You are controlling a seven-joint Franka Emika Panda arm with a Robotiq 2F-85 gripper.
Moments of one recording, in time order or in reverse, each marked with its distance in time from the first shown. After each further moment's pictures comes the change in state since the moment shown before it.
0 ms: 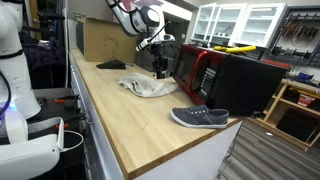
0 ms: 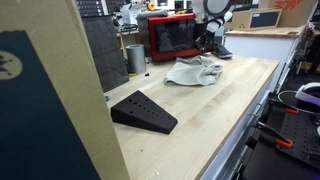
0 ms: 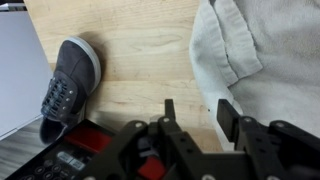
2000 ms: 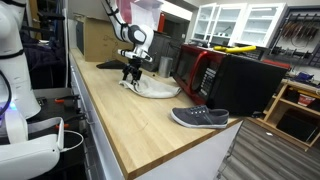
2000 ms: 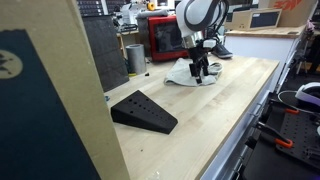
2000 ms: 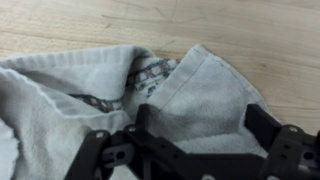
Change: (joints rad) arm 0.043 0.123 0.183 -0.045 0.470 -0.173 -0.418
